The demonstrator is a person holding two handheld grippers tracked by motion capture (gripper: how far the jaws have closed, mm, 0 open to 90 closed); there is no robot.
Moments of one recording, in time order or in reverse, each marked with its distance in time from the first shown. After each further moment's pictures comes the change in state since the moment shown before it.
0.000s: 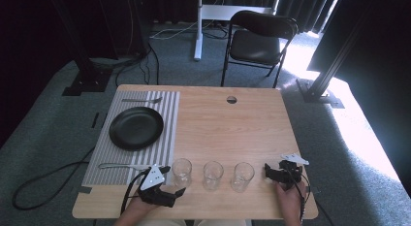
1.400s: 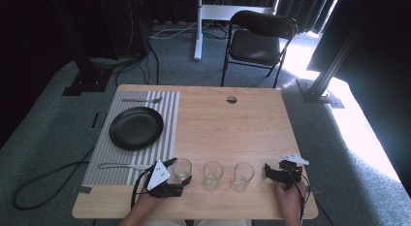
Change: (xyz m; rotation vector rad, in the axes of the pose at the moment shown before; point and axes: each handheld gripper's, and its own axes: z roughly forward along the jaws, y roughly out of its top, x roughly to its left) left arm -0.004 0.010 0.017 -0.156 0.114 0.069; right arm 0.000 0.000 0.000 0.000 0.000 -0.001
